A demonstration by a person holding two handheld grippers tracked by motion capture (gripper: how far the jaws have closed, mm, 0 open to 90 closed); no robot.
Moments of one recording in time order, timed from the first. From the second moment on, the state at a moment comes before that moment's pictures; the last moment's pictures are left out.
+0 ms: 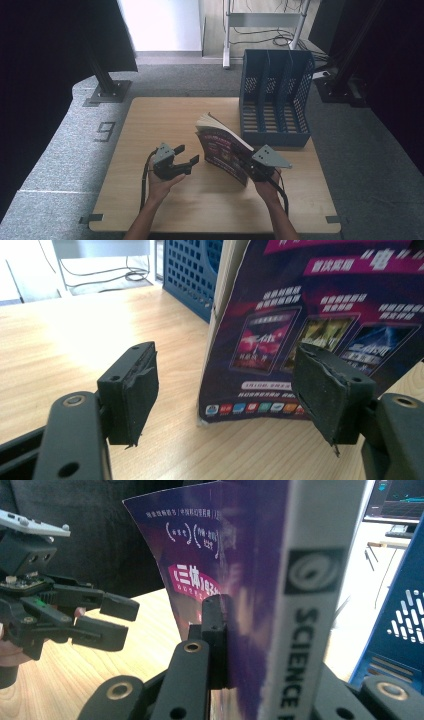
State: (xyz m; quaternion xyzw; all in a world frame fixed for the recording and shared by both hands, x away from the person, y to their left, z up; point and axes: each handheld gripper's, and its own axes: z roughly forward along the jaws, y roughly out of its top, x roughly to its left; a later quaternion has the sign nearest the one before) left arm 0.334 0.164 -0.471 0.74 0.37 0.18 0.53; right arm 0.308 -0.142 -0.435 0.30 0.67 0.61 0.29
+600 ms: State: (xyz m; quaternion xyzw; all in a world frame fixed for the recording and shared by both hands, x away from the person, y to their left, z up) left arm 0.327 0.168 -0.480 0.75 0.37 0.18 0.51; right arm 0.307 -0.144 -0.436 0.31 0.67 0.61 0.30
